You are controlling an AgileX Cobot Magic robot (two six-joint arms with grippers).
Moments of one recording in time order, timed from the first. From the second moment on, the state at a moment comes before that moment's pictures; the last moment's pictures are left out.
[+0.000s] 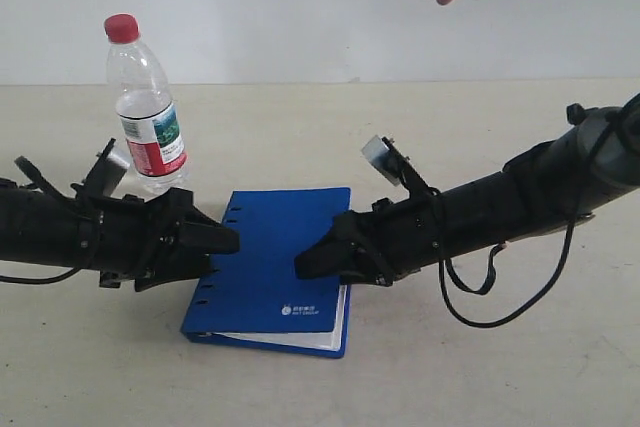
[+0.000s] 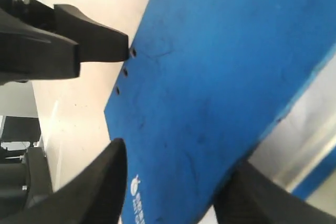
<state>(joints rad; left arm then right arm) 0.02 1.93 -0.72 -1.71 0.84 1.36 0.32 2.12 -0.98 1.62 0.98 -1.42</state>
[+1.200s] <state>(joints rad) 0.13 2.19 -0.83 -1.75 1.22 1.56 0.33 2.13 -0.98 1.66 1.18 -1.54</state>
